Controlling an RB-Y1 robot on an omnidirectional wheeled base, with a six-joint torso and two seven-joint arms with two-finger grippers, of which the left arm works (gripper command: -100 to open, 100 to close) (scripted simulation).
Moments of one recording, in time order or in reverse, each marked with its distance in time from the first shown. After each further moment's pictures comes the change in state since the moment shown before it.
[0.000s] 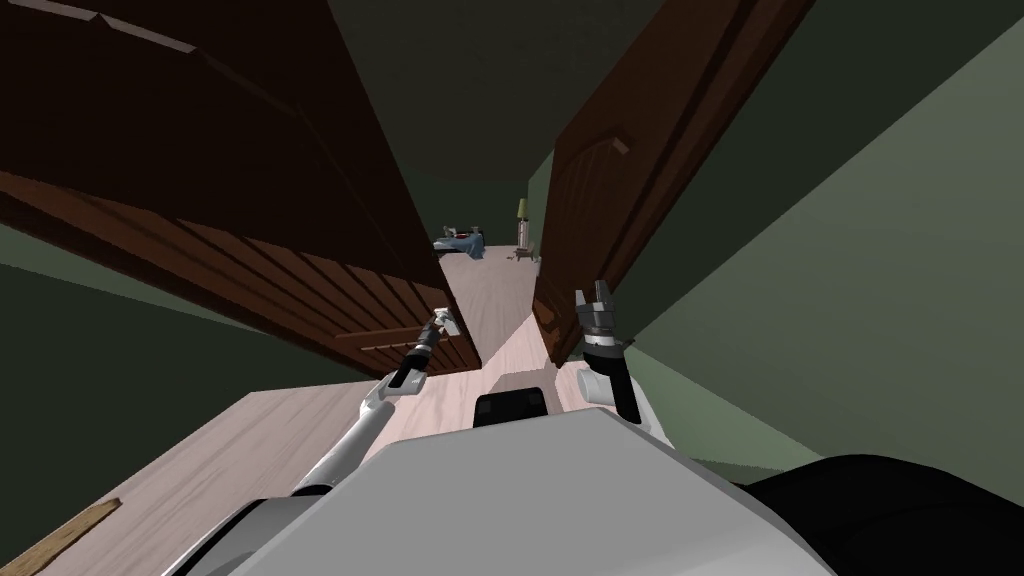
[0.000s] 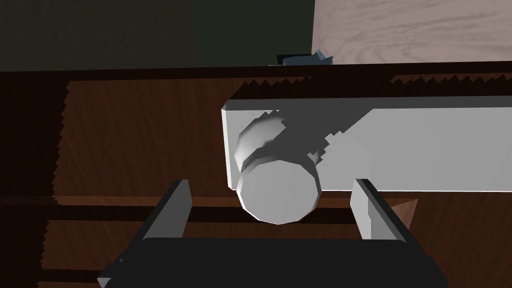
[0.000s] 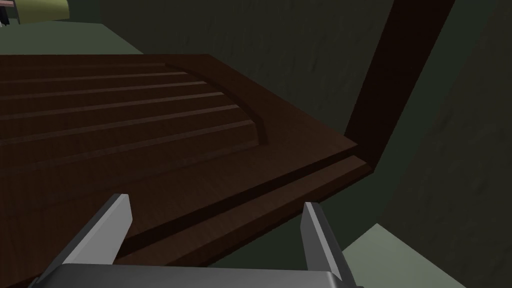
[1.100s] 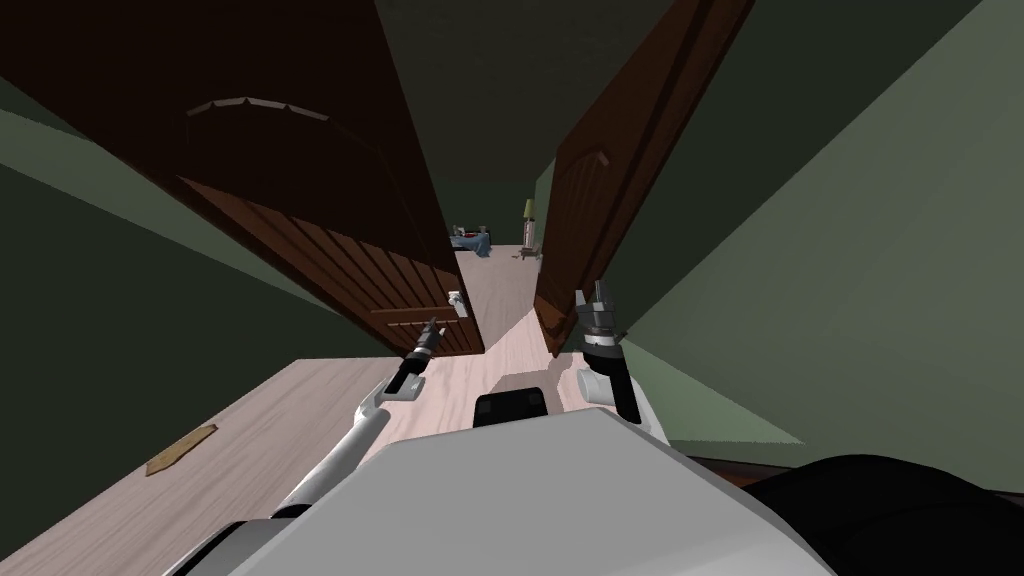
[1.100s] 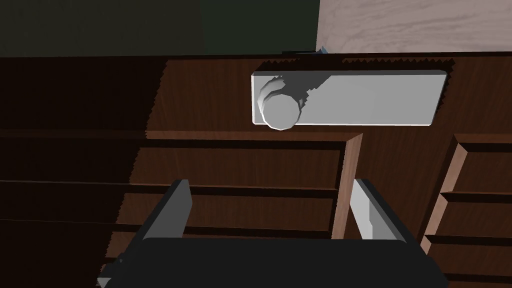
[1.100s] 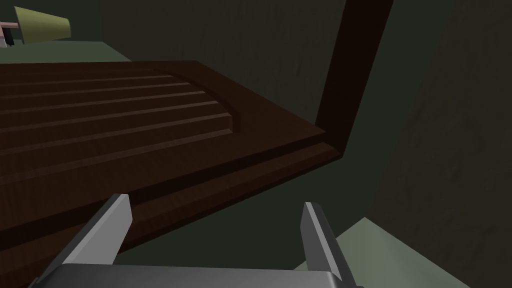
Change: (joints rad) arm 0.056 0.022 -0.024 -0.078 0.000 -0.018 0.018
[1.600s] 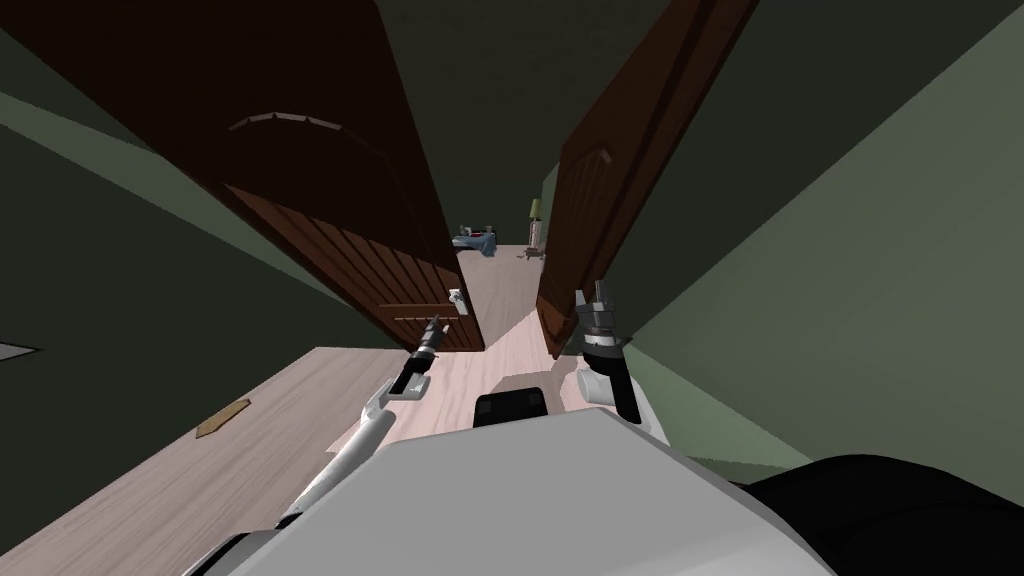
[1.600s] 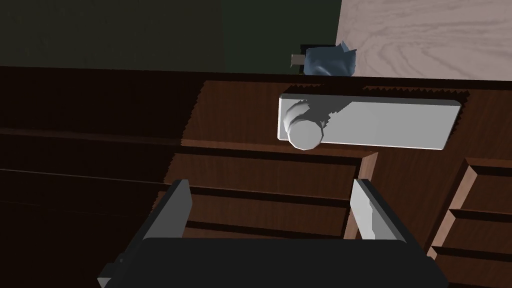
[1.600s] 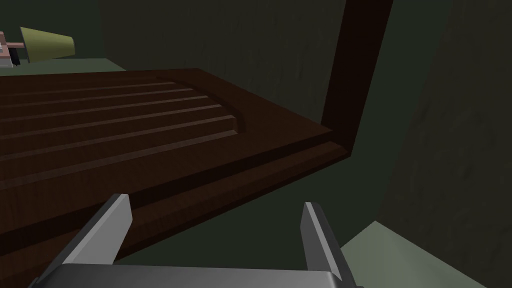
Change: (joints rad) arm 0.033 -0.049 0.020 -0.091 -0.021 -0.009 -0.012
